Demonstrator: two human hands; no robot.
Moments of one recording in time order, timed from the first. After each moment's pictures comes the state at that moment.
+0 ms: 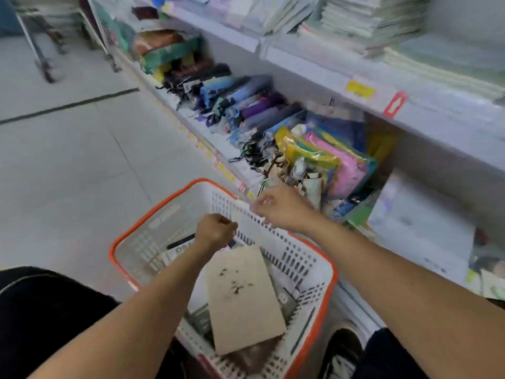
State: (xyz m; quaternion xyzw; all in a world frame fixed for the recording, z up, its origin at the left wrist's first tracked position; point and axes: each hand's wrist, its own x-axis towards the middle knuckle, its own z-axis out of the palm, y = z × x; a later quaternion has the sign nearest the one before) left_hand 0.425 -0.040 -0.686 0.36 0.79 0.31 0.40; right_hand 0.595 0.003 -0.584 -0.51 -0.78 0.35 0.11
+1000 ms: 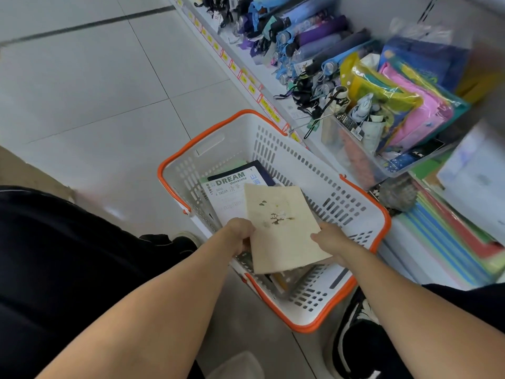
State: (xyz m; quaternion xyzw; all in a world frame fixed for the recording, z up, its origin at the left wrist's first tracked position) left_hand 0.418 -0.149 -0.789 0.03 0.72 0.32 0.62; right_hand 0.630 -0.078 -0.789 -0.65 -0.47 0.59 0.01
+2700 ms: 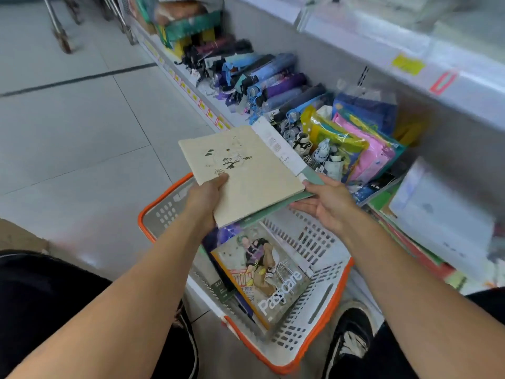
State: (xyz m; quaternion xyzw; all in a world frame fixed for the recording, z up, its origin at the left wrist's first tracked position) left_hand 0.384 -0.086 -0.637 0.09 0.60 0.60 0.51; right_hand 0.610 -0.012 -0.624 -0.48 -0.31 0.72 0.38
